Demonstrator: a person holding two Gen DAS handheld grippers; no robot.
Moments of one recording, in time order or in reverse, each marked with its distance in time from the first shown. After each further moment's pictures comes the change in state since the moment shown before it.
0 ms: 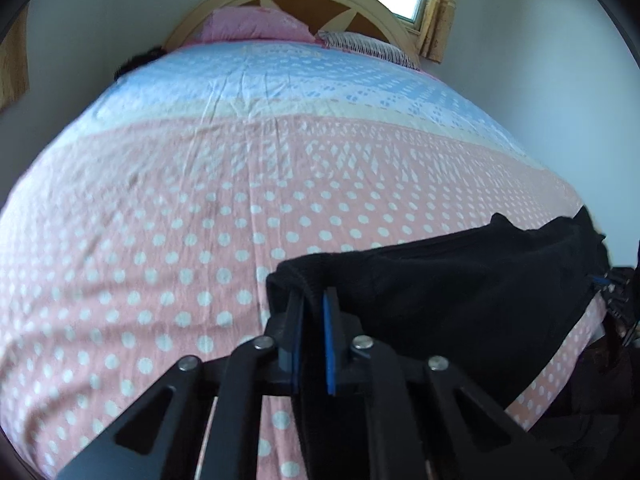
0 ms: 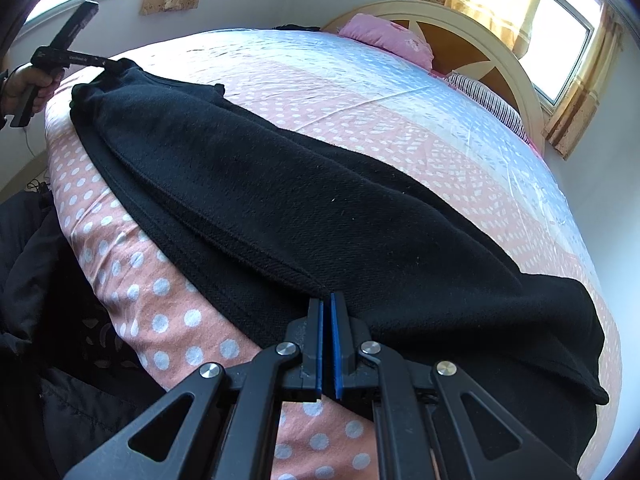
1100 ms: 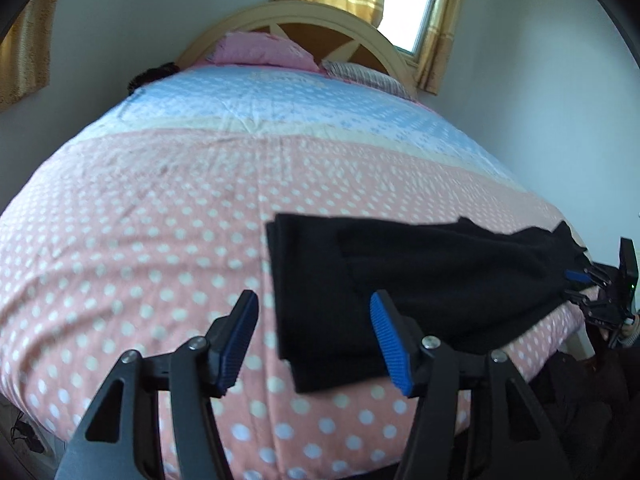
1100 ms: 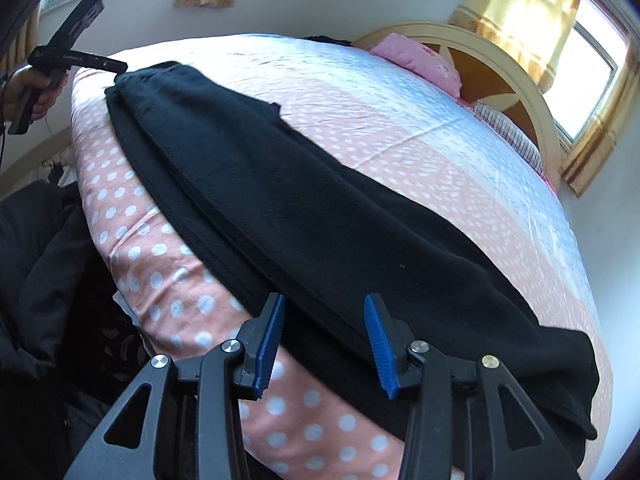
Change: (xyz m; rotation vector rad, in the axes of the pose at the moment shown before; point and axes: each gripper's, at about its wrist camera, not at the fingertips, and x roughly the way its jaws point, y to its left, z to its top) left arm -0.049 0.000 -0.046 -0.071 -0.093 -0.044; right arm 0.001 0.054 0.026 -0.121 -0.047 0.014
